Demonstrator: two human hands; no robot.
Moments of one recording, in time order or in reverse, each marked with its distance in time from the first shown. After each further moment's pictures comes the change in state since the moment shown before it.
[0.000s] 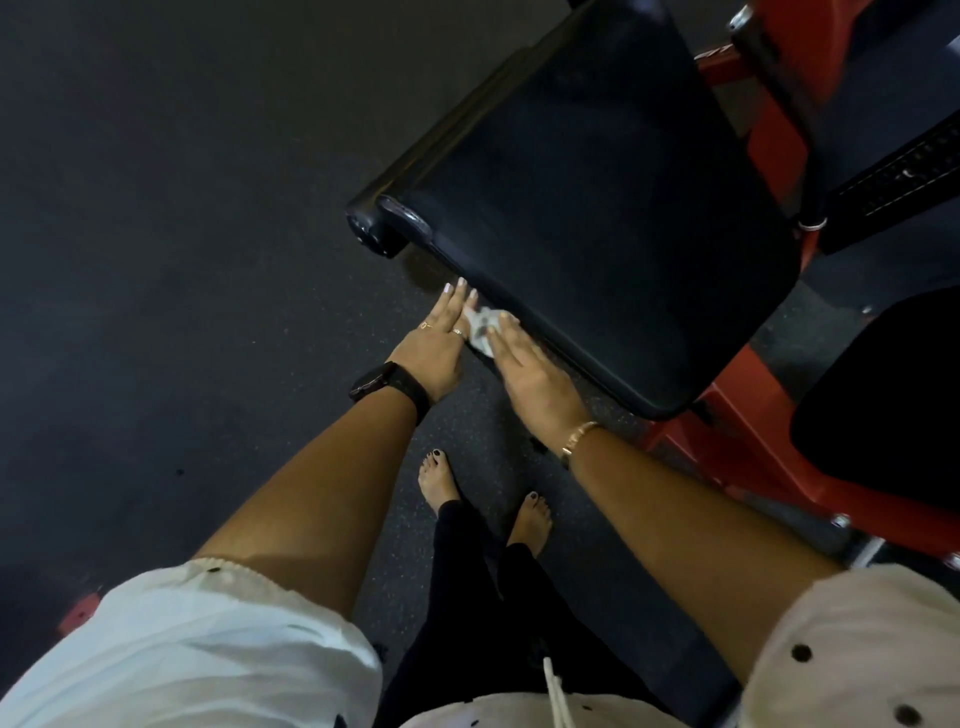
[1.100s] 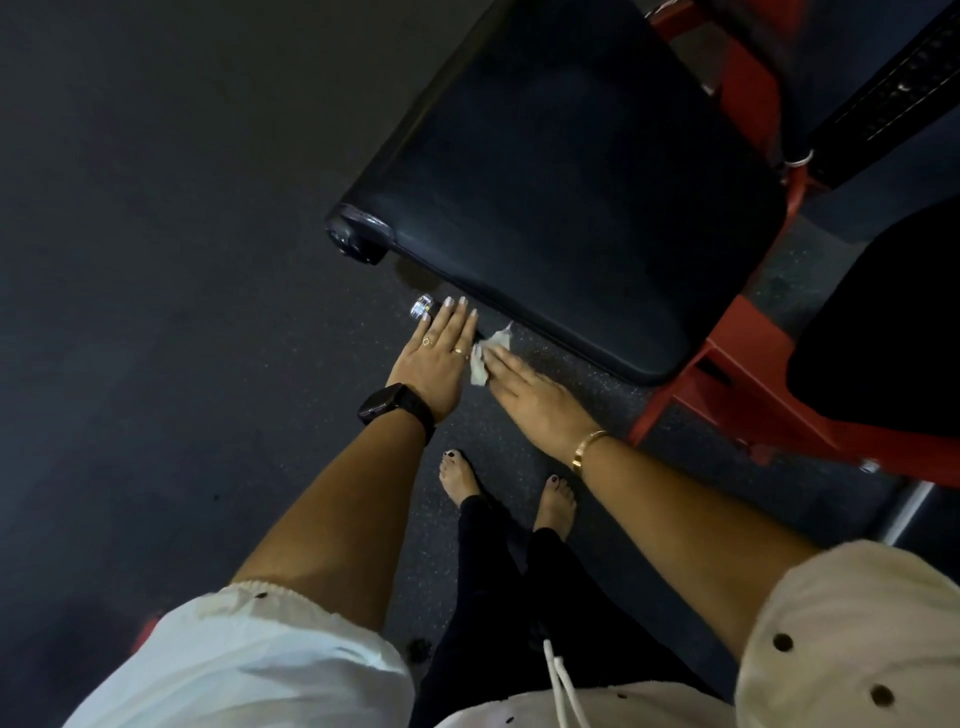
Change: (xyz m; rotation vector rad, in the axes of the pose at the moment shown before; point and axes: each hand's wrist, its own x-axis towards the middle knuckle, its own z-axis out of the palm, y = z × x) left_hand -0.008 0.036 0.024 0.543 -0.009 0.016; right_hand -0.048 0.027 0.023 -0.033 -0.127 -0.086
